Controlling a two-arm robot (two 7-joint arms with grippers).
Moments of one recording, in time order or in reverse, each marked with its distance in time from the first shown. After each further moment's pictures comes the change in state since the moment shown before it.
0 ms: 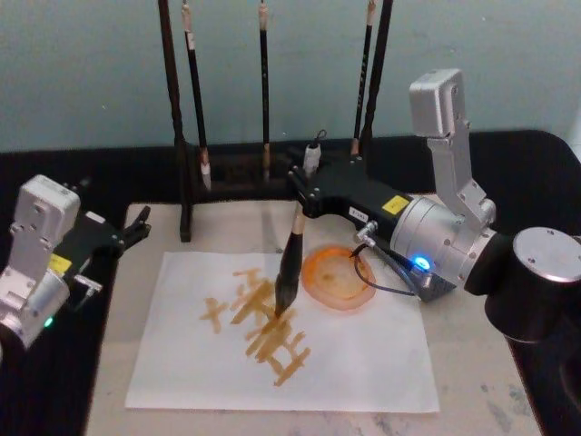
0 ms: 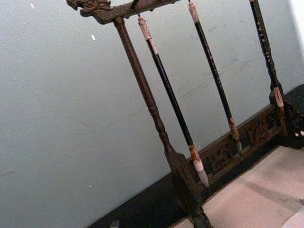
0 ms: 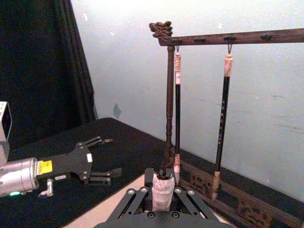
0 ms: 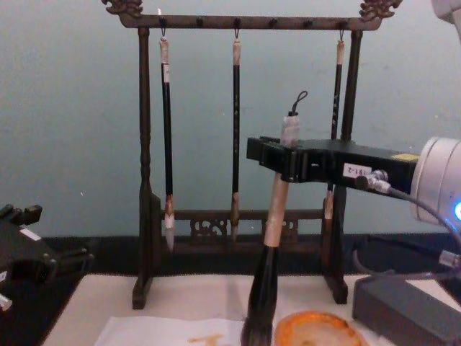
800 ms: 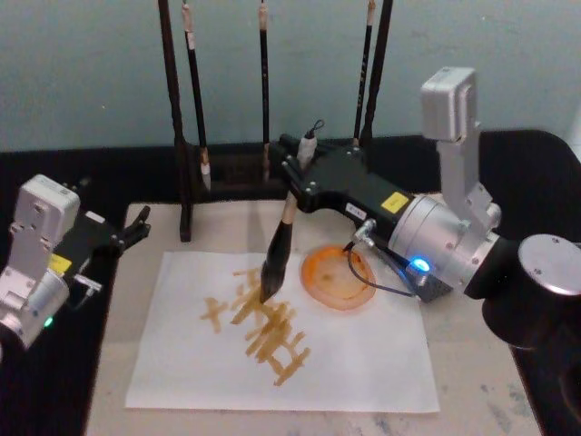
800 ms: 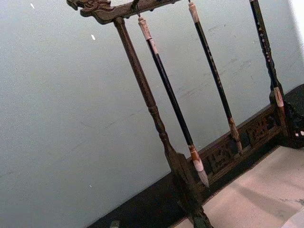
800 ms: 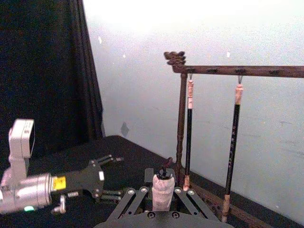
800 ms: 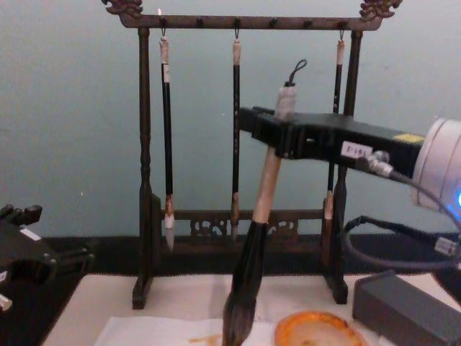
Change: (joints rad) left arm 0.000 0.000 0.000 0.000 0.000 0.000 0.000; right arm -0.038 -0.023 0.027 -0.042 -0.018 -0.071 0.035
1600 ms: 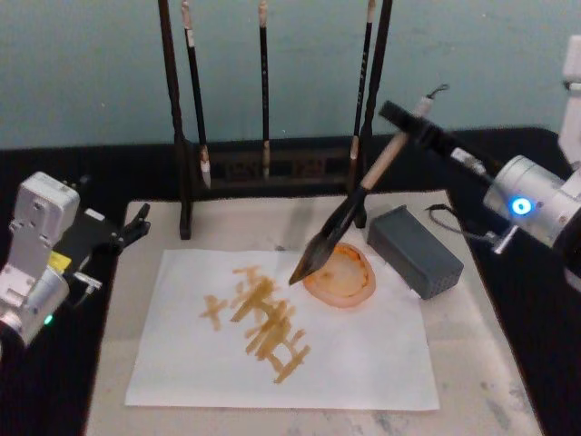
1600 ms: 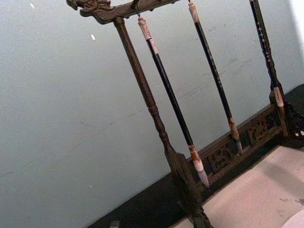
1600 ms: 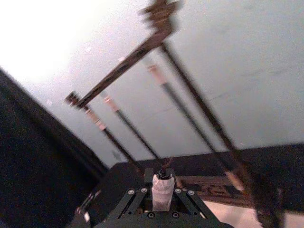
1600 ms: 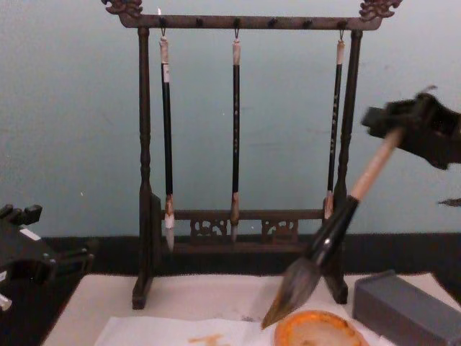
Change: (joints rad) left arm 0.000 0.000 0.000 0.000 0.000 0.000 0.000; right arm 0.041 -0.005 0.263 0.163 0.519 0.327 -0.039
